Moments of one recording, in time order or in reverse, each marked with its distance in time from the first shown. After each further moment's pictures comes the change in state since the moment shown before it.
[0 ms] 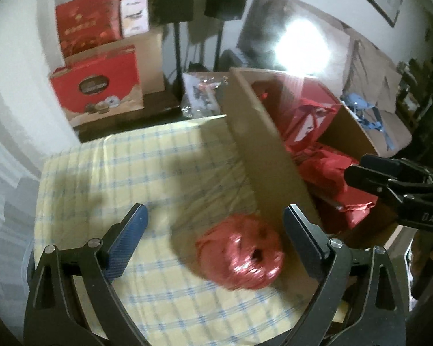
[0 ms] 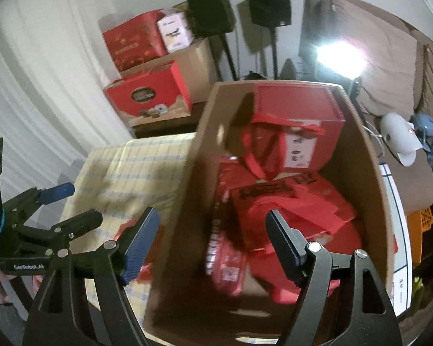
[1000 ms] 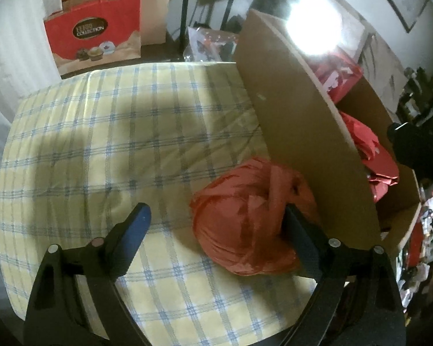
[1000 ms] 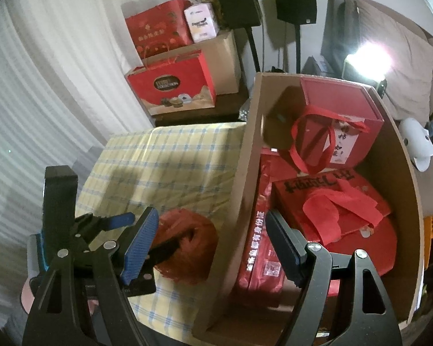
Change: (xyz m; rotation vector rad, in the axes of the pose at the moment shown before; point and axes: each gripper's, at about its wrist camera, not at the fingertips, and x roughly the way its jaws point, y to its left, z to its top) left arm 0.063 0.012 -0.046 -0.097 0.142 -0.064; right arm 0.014 0.048 -0.010 -0.047 0.026 0.053
